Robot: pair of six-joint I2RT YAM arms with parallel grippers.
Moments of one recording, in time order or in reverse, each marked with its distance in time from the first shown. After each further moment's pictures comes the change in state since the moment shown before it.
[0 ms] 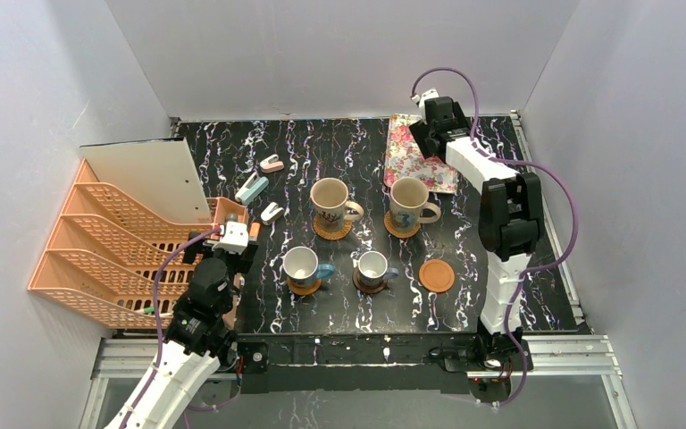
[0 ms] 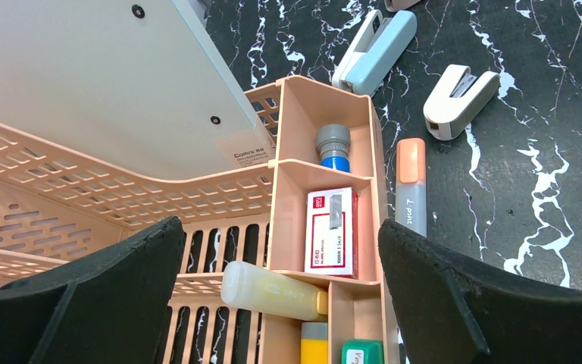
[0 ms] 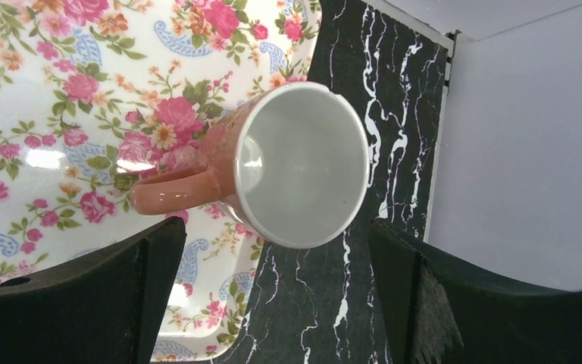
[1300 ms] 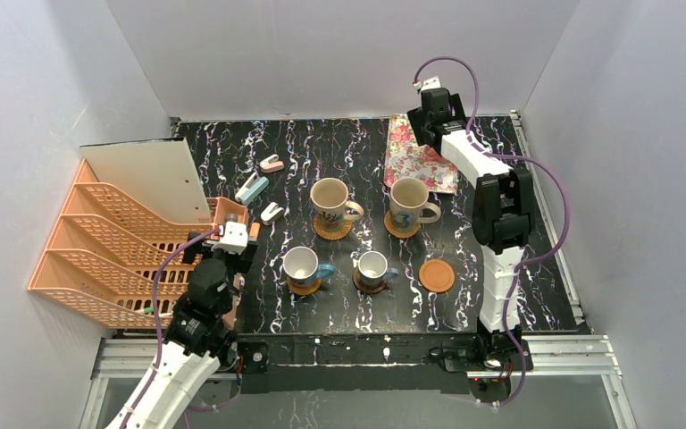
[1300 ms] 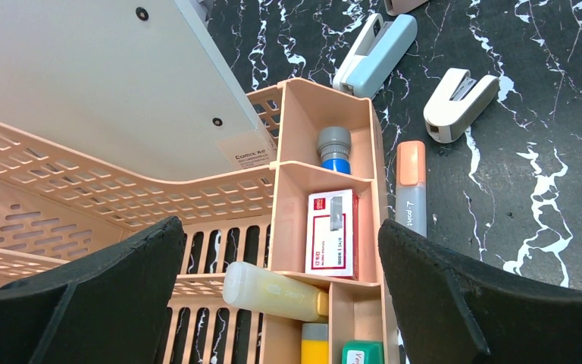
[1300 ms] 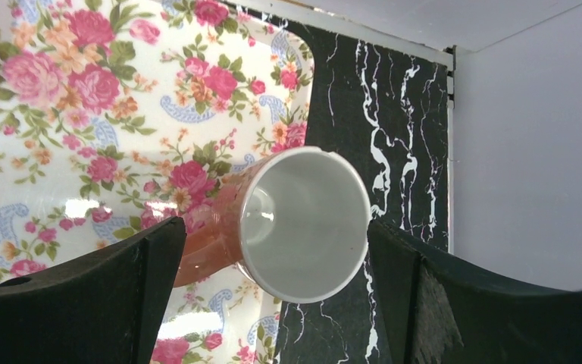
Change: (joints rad) left arm 0.000 -0.009 0.000 0.000 0.000 0.000; right arm 0.005 0.092 0.151 -0.003 0.029 0.123
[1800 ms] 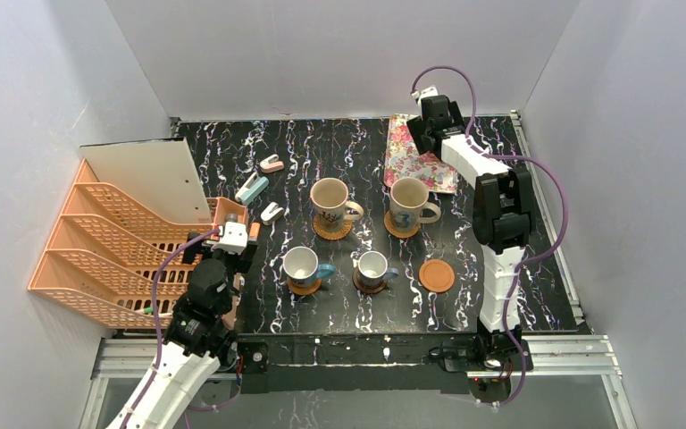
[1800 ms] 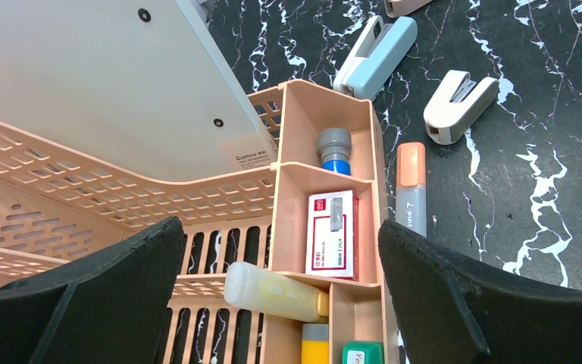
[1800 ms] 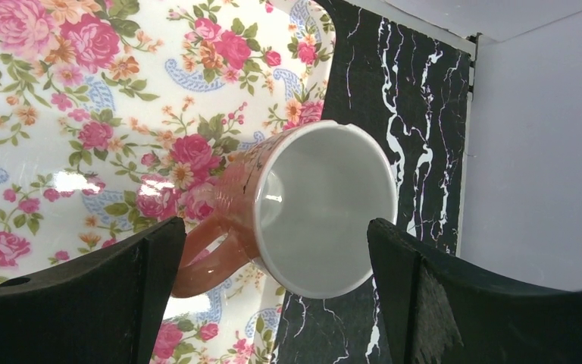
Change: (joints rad) left arm 0.000 -0.006 0.000 0.000 0.000 0.000; right arm -0.006 0.000 -0.072 0.019 -0.025 -0.040
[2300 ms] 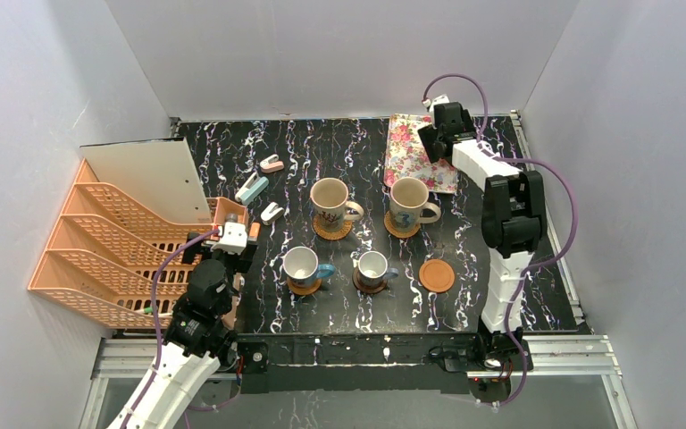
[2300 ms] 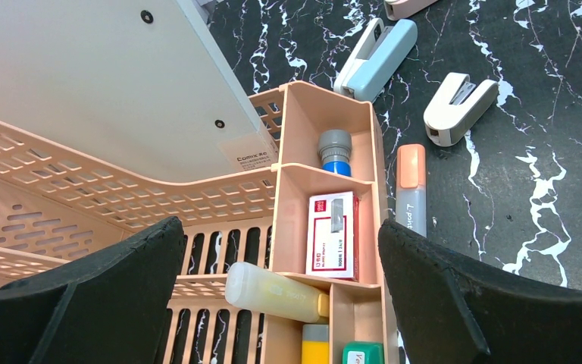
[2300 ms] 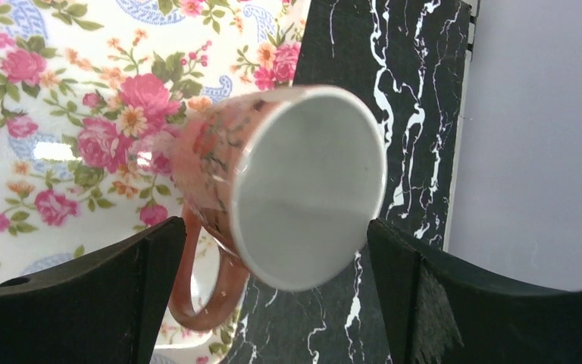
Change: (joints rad) left arm 0.000 -0.007 0.000 0.000 0.000 0.000; right arm -0.050 -0.051 -0.110 0.006 -0.028 -0.030
